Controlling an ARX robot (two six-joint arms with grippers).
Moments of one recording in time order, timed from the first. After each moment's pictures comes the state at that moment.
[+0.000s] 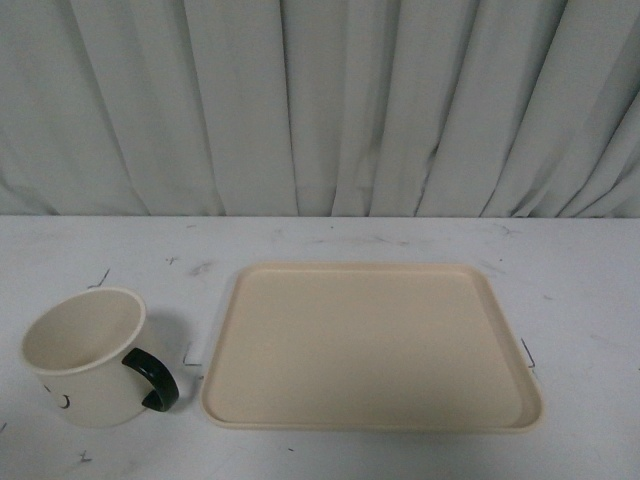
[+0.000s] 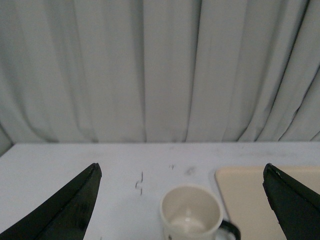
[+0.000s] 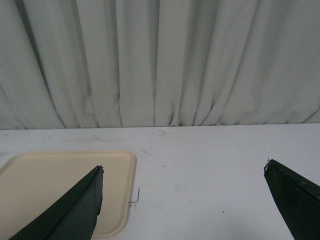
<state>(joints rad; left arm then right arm) -0.02 0.04 0.01 0.07 -0.02 0.00 0.00 0.00 0.01 -0.01 0.00 -0.01</state>
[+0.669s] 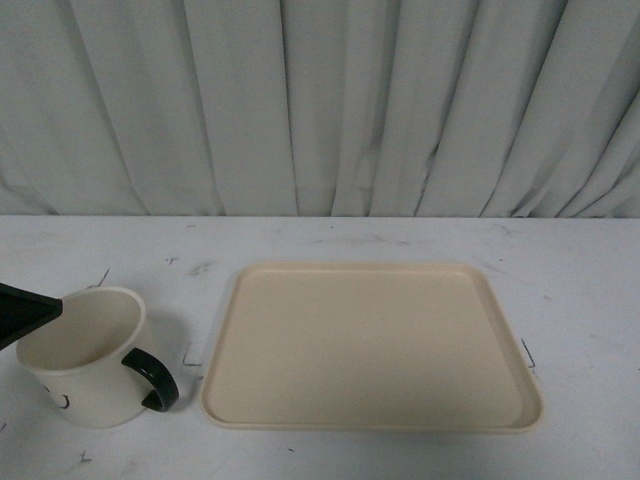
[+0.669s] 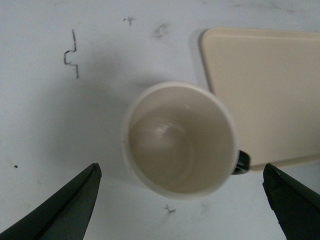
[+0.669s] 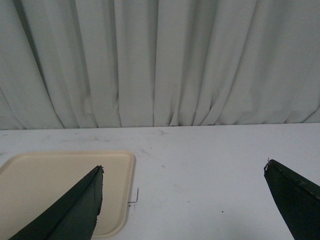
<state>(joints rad) 0.15 1.41 0.53 0.13 0.37 0.05 0.00 0.00 0.01 0.00 0.00 -0.01</state>
